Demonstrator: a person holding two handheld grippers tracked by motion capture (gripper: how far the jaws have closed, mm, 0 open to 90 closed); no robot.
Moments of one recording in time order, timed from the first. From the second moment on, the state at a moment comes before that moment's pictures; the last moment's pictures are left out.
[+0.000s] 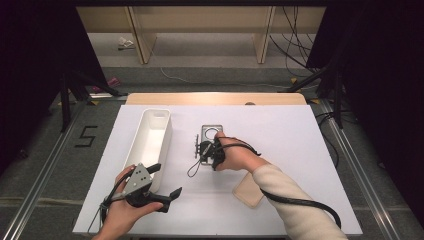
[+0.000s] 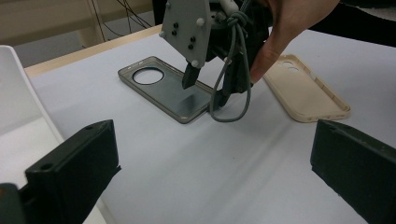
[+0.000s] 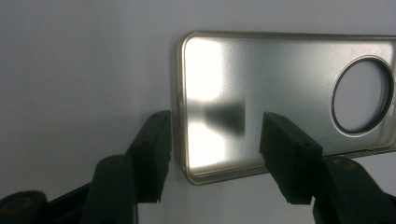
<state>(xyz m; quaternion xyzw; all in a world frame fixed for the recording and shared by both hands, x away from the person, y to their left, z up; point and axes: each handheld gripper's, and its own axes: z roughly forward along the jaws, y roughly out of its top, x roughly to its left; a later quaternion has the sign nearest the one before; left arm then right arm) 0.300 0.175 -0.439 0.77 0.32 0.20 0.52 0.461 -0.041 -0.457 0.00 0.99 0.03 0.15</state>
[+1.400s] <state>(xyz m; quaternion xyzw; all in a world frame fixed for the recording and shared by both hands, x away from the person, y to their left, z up) 0.300 0.174 -0.439 0.77 0.32 0.19 0.52 0.460 -0.030 -0.458 -0.02 0.99 0.01 0.11</state>
